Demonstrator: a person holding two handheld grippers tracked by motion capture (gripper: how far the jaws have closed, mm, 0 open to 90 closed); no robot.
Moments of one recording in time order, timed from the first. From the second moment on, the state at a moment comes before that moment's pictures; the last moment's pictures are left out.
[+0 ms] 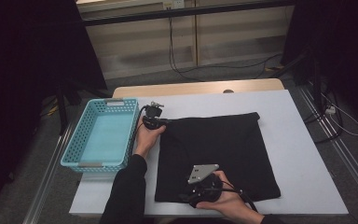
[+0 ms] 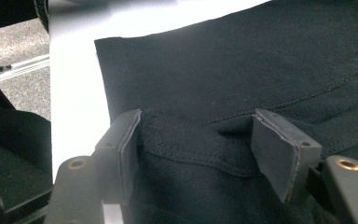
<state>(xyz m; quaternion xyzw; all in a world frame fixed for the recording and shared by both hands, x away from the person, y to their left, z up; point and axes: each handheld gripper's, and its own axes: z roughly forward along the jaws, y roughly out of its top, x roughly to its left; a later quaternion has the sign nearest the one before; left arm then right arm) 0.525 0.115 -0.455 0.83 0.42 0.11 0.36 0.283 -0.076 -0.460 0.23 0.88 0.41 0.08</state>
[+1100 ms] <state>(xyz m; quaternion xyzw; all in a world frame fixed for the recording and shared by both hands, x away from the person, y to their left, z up) 0.522 0.127 -0.437 0.78 0.46 0.12 0.41 0.272 0.012 -0.453 0.18 0.91 0.37 0.08</state>
